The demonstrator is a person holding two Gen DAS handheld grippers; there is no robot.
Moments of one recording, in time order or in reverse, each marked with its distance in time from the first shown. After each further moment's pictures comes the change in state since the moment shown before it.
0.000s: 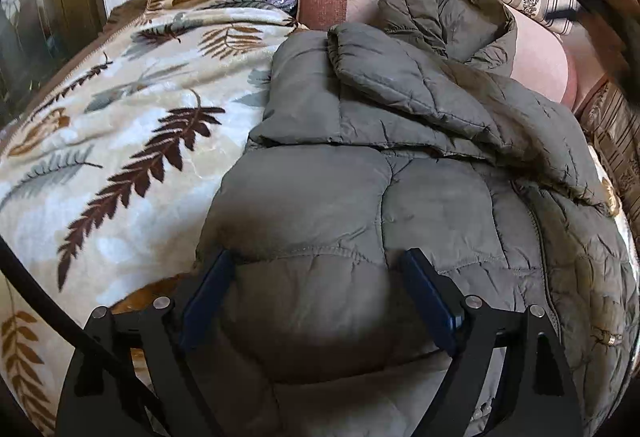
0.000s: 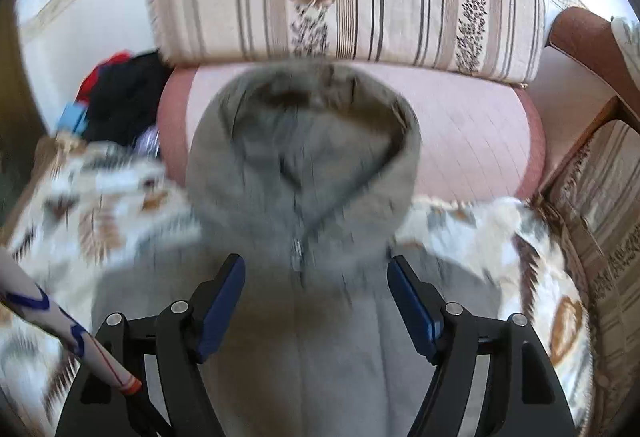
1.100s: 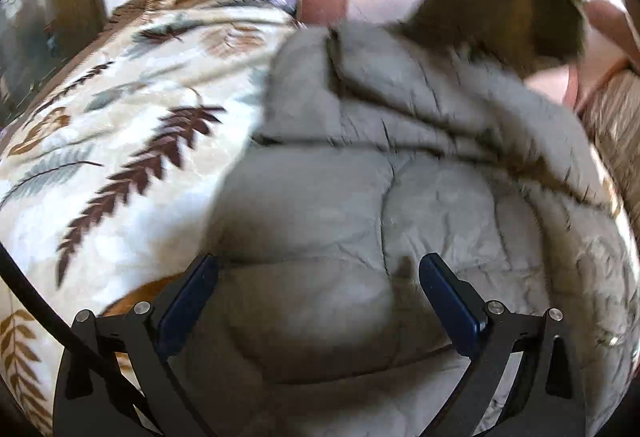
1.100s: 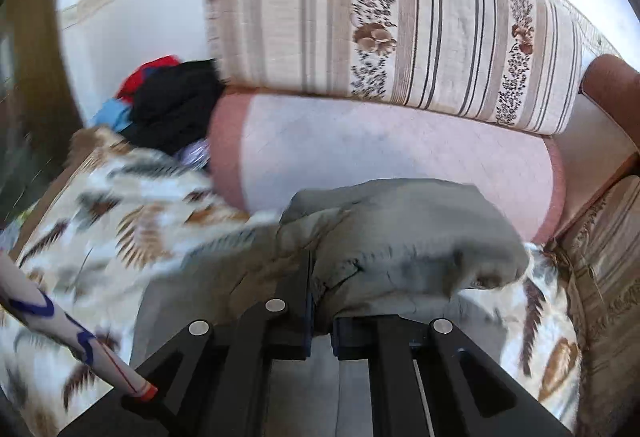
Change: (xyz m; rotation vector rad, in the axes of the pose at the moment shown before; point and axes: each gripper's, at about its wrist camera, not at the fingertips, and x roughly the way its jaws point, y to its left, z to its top) left arm -0.011 0.003 -0.001 -0.017 -0.034 0.008; right arm -0.066 0.047 0.005 -0.152 -0.027 0.092
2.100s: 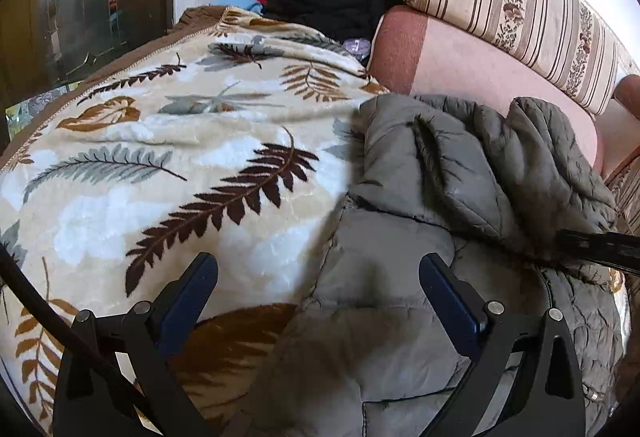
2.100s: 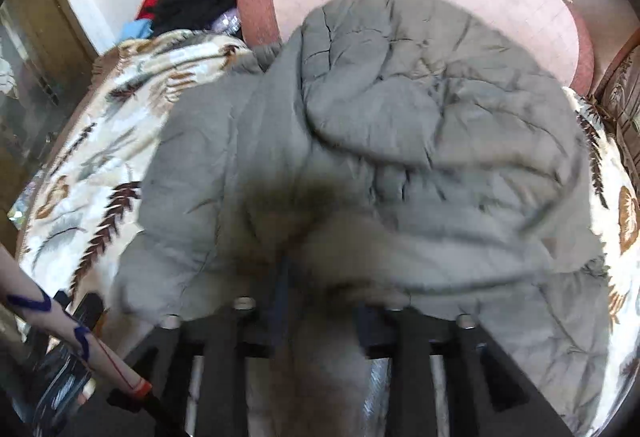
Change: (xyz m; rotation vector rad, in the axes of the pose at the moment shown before) left arm -0.033 0.057 0.011 -0.176 -0.125 0.074; right arm 0.007 0.020 -0.176 0.124 0.265 0.153
